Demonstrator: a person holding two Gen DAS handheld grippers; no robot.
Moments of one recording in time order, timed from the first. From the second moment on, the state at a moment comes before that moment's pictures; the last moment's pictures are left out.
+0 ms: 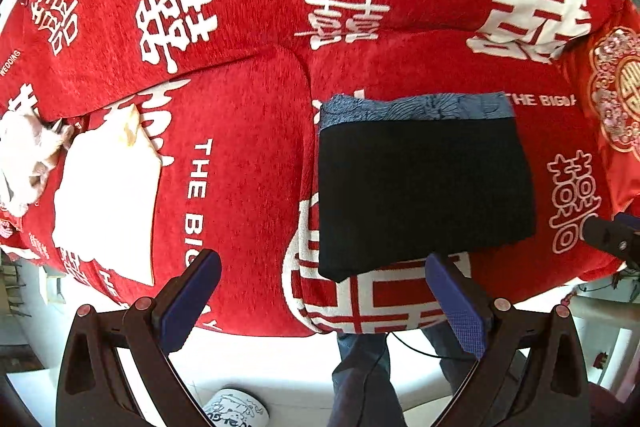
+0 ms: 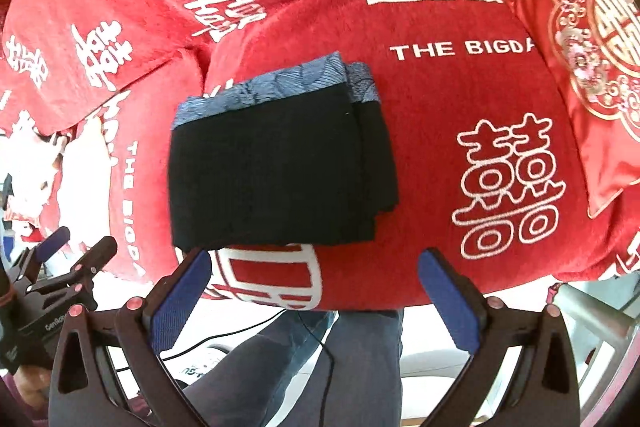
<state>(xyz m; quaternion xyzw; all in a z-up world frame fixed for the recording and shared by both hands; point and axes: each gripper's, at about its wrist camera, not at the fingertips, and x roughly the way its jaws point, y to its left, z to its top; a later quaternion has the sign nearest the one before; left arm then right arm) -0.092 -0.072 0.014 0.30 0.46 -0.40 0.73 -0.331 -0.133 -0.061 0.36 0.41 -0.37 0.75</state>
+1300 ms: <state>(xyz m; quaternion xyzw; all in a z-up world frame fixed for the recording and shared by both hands) -0.101 -0.065 0.032 0.30 0.45 -0.44 0.72 -0.312 -0.090 -0.036 0.32 0.43 -0.41 0.74</state>
